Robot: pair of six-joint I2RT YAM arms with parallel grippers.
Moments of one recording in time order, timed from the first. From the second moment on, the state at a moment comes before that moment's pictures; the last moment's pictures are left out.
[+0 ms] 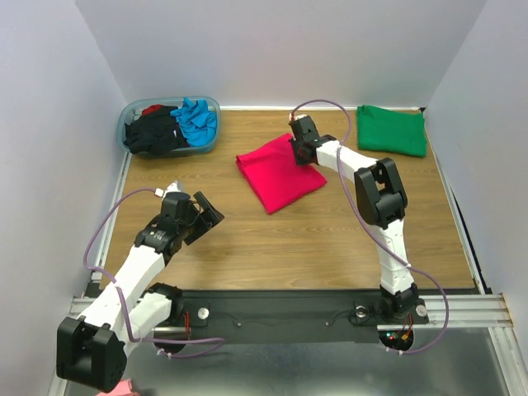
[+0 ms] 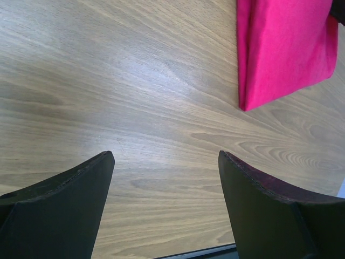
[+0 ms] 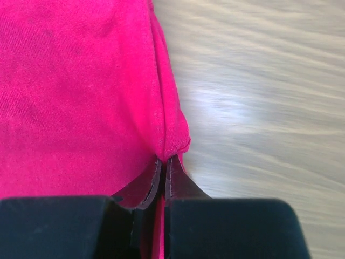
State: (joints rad) left arm -0.30 0.85 0.51 -0.41 0.02 -0.85; right arm 0.46 2.27 1.79 -0.39 0.23 0.11
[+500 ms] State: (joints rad) left arm -0.30 0.91 0.54 -0.46 -0.06 -0.86; right arm 0.24 2.26 1.93 -0.41 0.44 -0.03
